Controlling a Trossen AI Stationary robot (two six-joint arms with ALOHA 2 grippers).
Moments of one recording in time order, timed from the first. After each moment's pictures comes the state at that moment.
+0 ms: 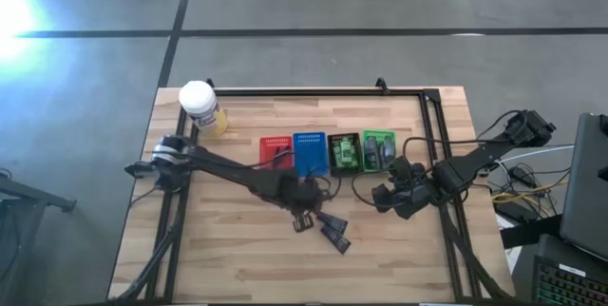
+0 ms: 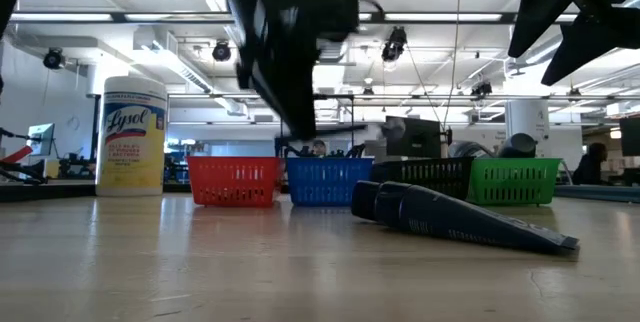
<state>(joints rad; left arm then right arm) -0.23 1.91 1.50 -0.76 -0.17 -0.51 0.50 1.19 0.93 -0.98 0.50 1.51</state>
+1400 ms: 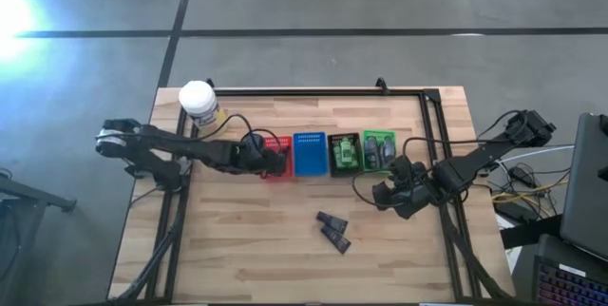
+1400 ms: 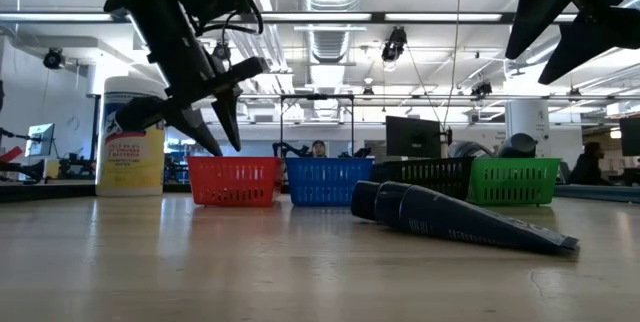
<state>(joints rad) 0.00 1.42 0.83 -0.45 -0.36 -1.44 0.50 1.19 0.93 -0.99 0.53 1.54</state>
